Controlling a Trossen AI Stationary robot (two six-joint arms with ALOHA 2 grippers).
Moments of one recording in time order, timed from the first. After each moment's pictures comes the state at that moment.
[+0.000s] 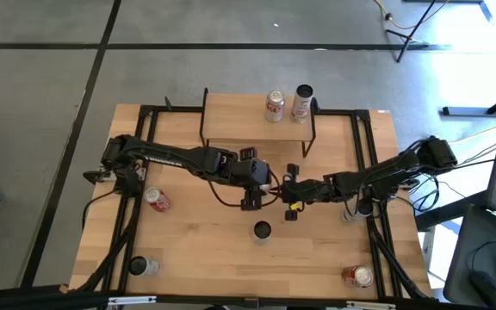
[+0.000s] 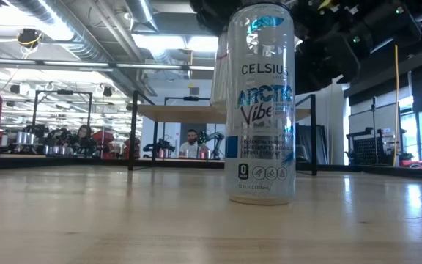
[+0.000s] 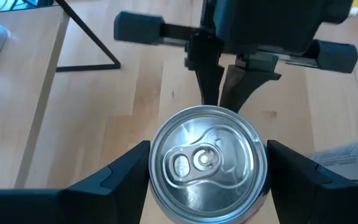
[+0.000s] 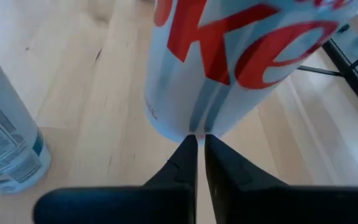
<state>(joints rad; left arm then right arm) -0.11 1.84 1.74 -0.79 -0.27 -0.05 0.24 1.43 0.68 0.19 0.34 -0.06</state>
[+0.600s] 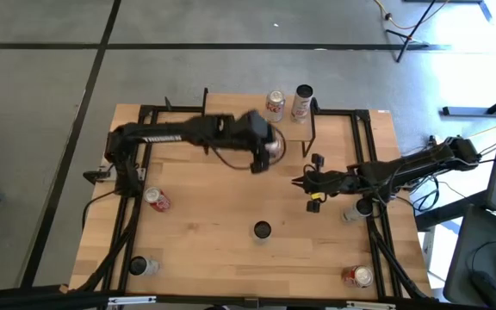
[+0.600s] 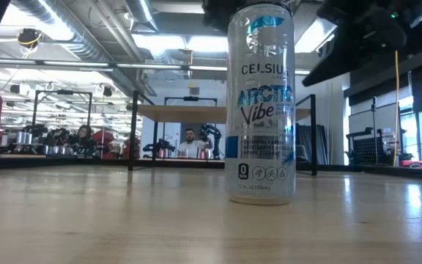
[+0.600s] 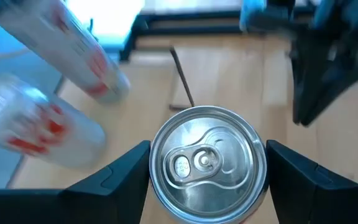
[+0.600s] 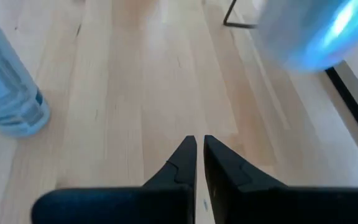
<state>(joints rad) 0.10 1.84 1.88 -0.75 -0.25 0.08 0.24 1.08 0.67 -0.28 0.37 0.07</state>
